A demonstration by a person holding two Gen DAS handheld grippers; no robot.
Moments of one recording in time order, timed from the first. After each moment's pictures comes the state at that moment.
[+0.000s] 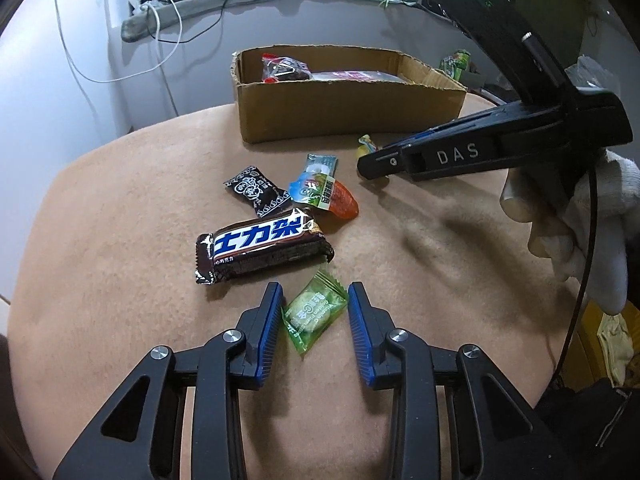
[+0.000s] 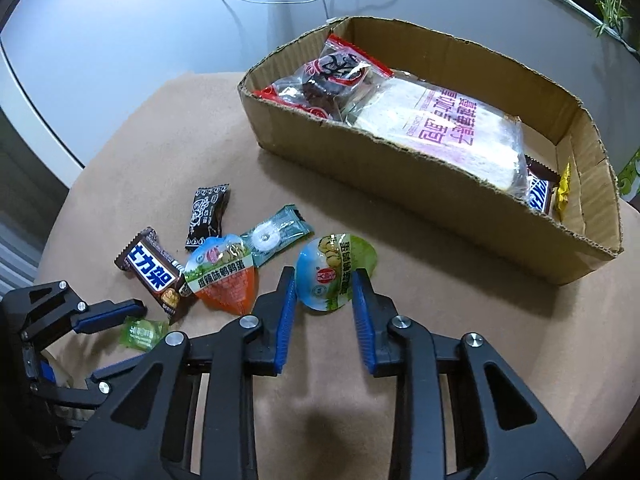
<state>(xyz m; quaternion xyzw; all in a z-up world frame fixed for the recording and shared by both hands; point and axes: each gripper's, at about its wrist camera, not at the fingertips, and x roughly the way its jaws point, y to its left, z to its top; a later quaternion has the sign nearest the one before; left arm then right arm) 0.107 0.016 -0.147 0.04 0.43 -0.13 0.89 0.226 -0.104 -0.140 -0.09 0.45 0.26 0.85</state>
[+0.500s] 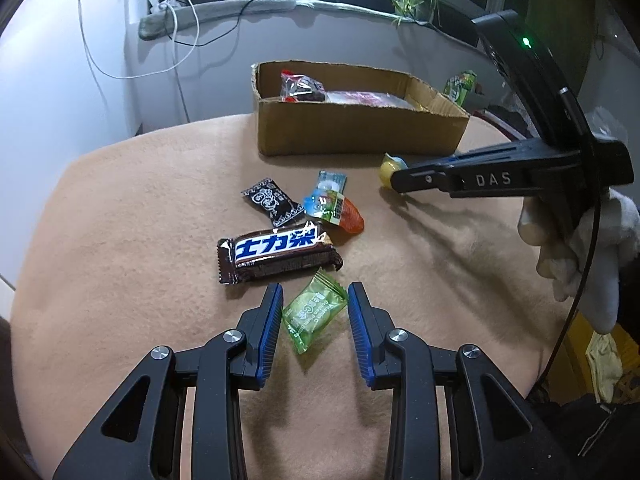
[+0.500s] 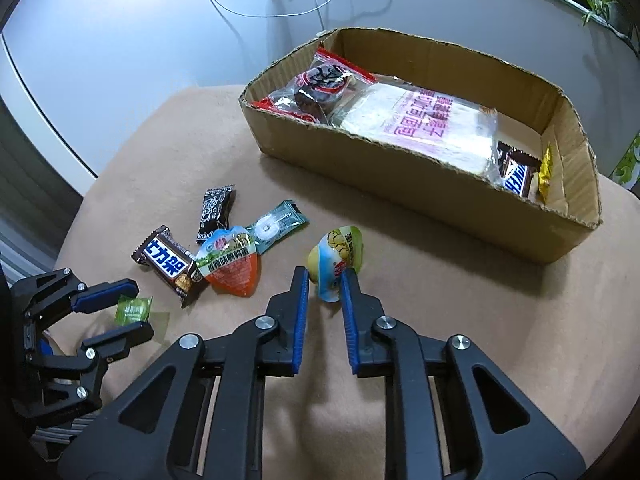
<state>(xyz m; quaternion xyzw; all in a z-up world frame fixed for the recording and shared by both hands) 0.102 0.028 -0.135 0.00 0.41 -0.12 0.90 0.209 -0.133 -0.134 -0.06 0.45 0.27 0.85</state>
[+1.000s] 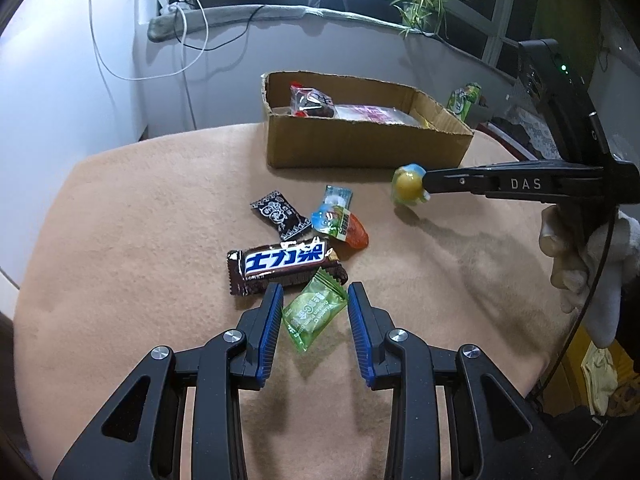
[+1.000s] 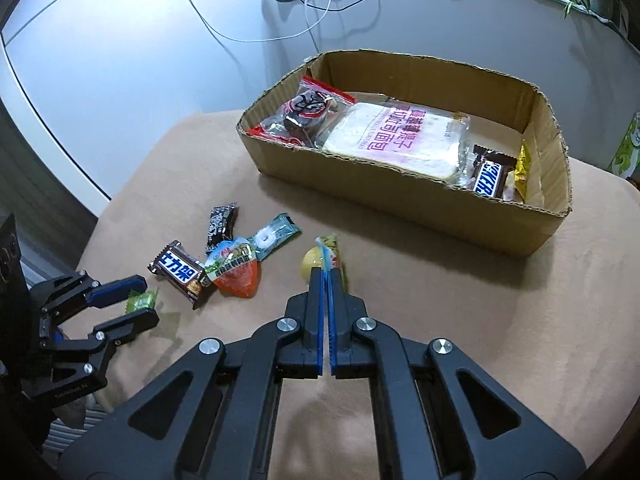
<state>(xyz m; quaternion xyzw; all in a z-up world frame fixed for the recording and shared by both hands) 0.104 0.033 -0.129 -0.01 0.41 -0.12 0.91 0.213 -0.156 -0.116 -0.02 0.43 0.27 0.86</state>
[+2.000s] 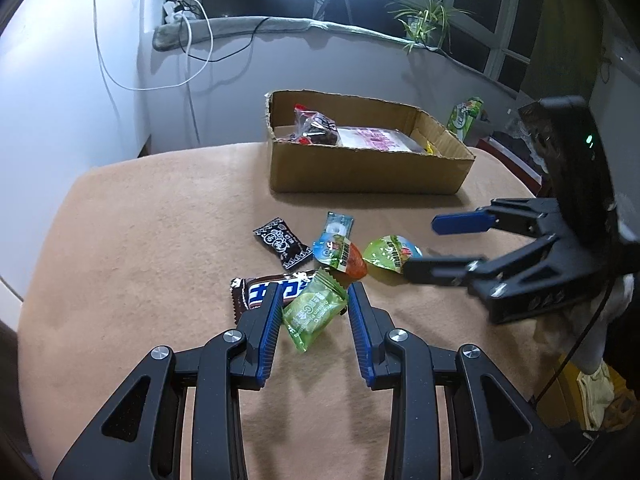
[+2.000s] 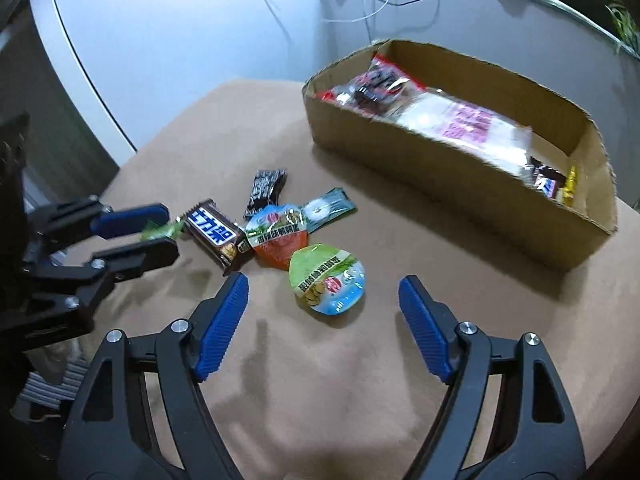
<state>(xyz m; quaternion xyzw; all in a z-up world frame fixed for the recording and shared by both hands) 0.112 0.036 -0.114 -0.03 0.39 -0.11 0.91 0.195 -0.115 -0.134 -0.10 0.42 0.33 0.84</state>
